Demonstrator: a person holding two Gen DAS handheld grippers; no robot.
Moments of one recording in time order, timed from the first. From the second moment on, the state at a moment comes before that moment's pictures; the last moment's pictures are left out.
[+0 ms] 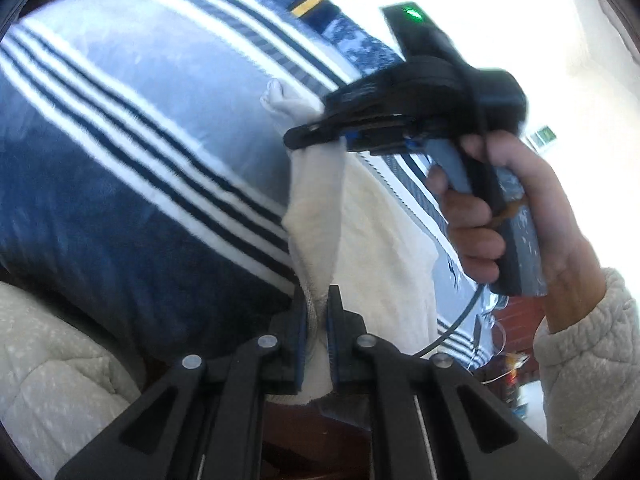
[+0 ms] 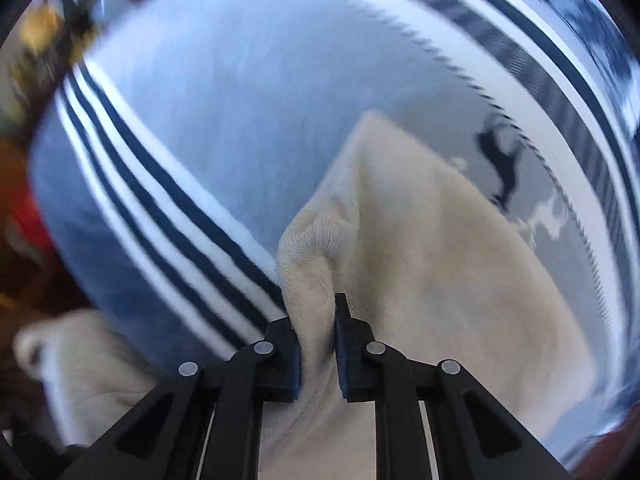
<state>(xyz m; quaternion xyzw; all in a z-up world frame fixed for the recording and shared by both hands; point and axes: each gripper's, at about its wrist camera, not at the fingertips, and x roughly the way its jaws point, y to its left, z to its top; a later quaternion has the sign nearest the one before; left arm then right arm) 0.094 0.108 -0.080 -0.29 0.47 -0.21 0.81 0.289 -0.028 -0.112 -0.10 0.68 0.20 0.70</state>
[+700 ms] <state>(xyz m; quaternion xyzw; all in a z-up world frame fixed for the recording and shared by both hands) 0.062 -0.114 0.013 -0.09 0.47 -0.33 0.81 0.176 -0.348 -0.005 0.31 0.45 0.27 0.79</state>
